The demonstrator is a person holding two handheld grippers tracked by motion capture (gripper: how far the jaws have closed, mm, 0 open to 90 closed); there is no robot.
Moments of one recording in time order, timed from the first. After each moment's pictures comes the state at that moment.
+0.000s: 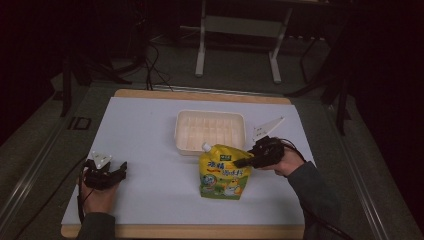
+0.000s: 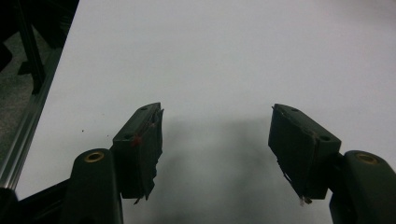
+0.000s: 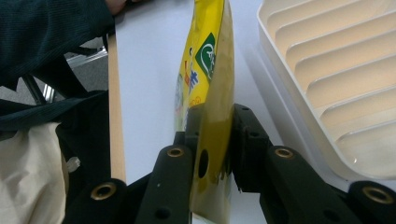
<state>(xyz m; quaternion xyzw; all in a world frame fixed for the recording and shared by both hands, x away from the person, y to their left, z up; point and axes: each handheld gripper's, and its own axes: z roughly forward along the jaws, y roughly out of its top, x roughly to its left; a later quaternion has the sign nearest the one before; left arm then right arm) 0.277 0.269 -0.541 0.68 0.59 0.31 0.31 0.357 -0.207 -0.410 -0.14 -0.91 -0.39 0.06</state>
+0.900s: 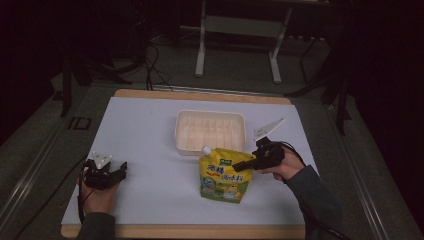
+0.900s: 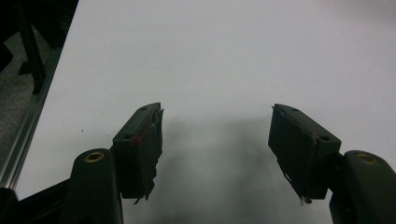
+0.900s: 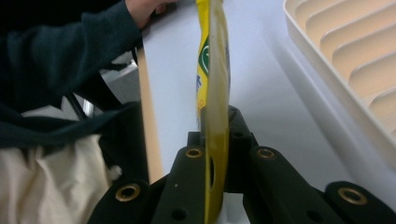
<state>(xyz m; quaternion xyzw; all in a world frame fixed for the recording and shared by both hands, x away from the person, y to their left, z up) 0.278 0.269 -0.542 0.68 0.59 0.31 0.31 0.351 -0.207 -0.413 -0.18 -0.89 -0.40 0.14</state>
